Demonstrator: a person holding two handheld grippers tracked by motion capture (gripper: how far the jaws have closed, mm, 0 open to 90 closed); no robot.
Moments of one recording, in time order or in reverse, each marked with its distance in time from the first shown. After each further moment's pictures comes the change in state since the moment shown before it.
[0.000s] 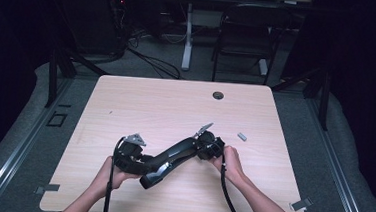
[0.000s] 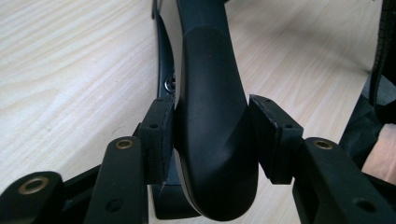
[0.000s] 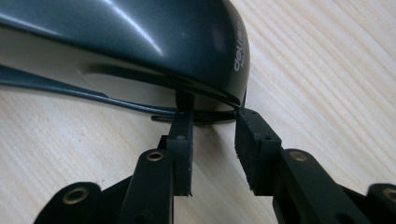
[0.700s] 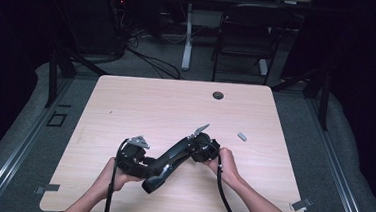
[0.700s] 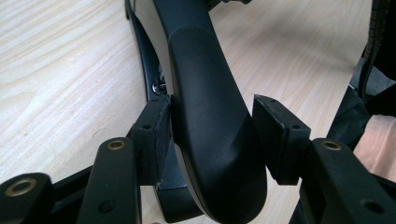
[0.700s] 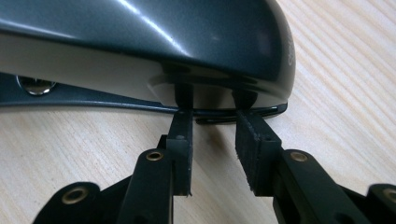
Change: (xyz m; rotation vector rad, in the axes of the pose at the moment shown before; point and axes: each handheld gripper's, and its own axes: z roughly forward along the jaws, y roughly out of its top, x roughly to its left) left arm -0.009 0.002 0.003 0.023 -0.028 0.030; right arm 0.013 0.005 0.000 -0.009 0.080 -0.006
